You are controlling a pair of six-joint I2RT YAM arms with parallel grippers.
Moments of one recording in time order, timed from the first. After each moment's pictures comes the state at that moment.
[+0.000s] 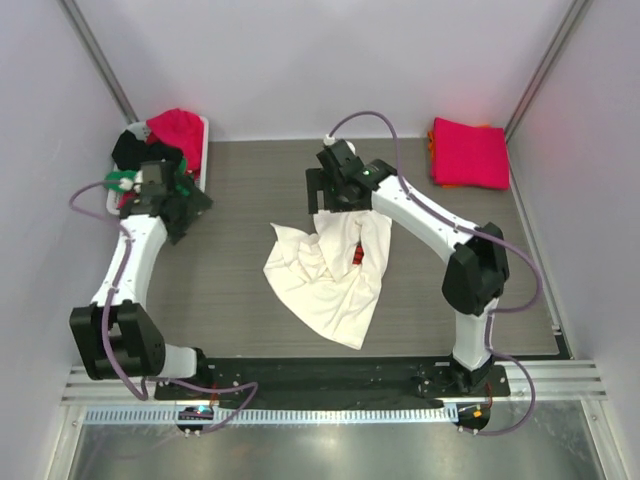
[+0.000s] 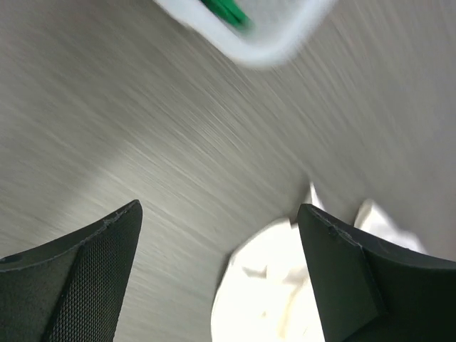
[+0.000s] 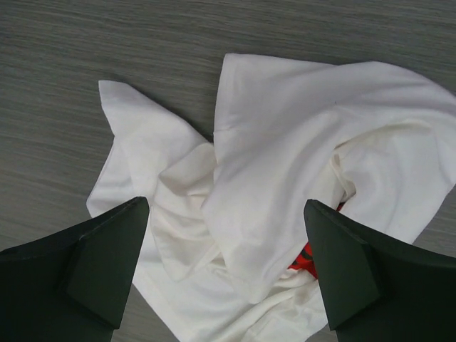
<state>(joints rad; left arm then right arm) 0.13 1.39 1.20 -0.70 -0.09 -0.77 0.68 1.87 1.74 -0.76 0.17 0.49</state>
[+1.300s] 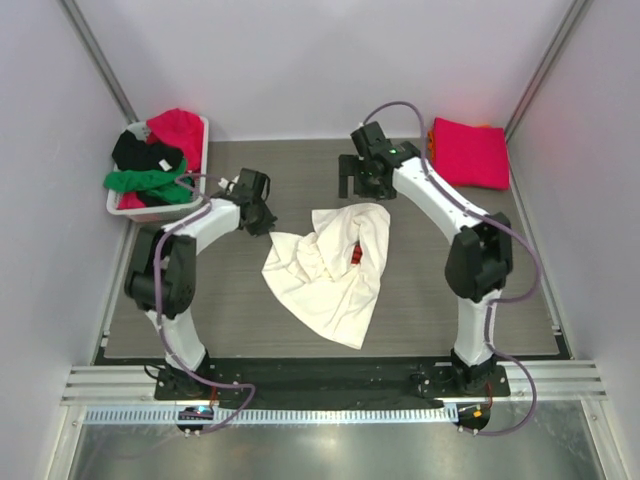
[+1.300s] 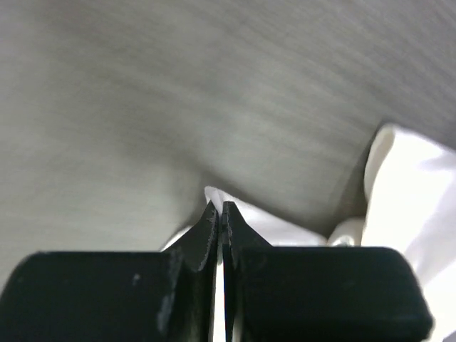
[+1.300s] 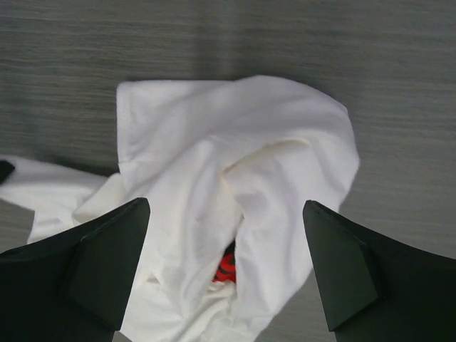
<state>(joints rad) -0.32 1.87 1.26 -0.41 -0.08 -0.81 0.48 1.93 1.81 -0.86 0.13 0.42</state>
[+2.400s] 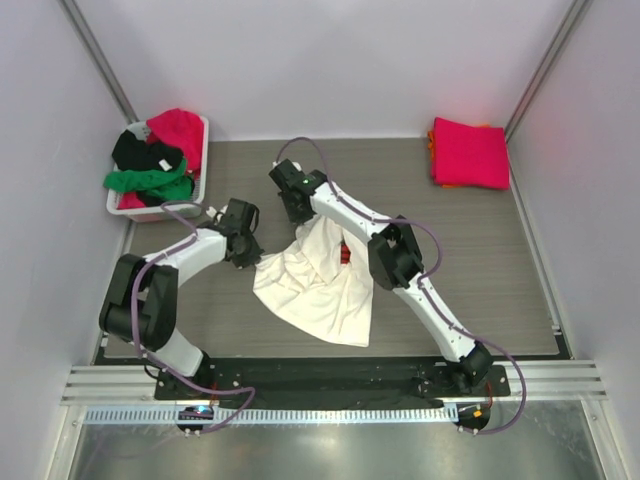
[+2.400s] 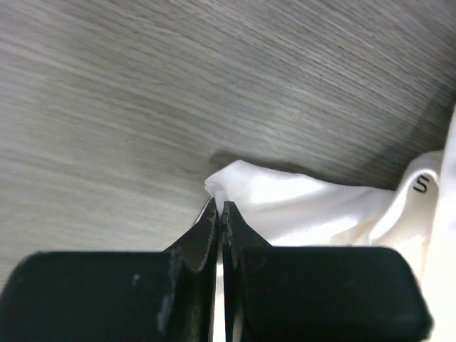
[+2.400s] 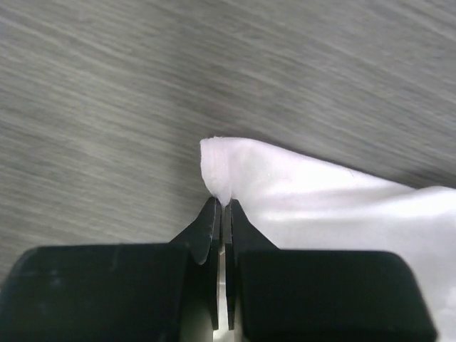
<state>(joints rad) -0.32 1.59 0.90 -0.42 -0.12 -0.78 0.75 2.62 2.48 -0.92 0.21 0.31</state>
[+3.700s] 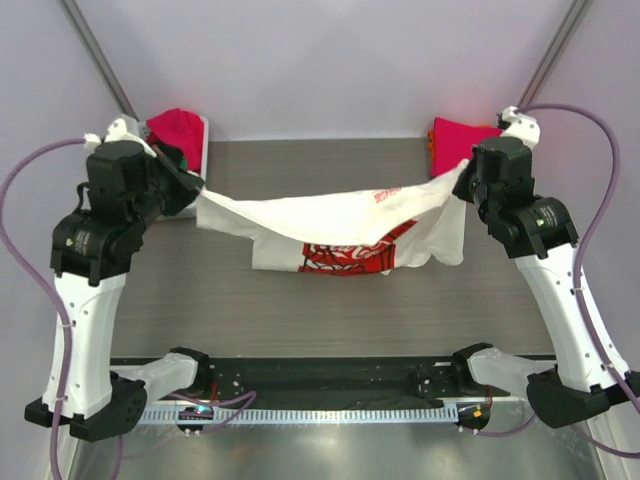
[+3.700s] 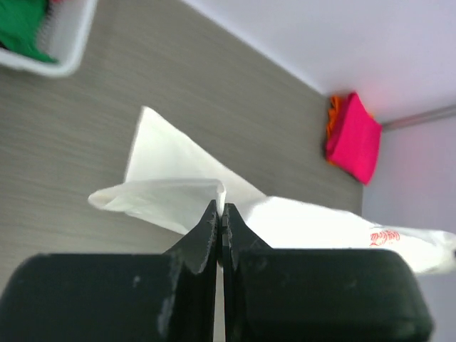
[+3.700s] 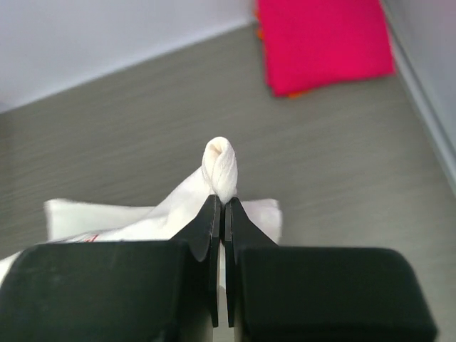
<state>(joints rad) -0.26 1.16 1.86 -1.11 -0.18 -0.70 0.36 1.17 1.63 -0.87 0.43 0.44</state>
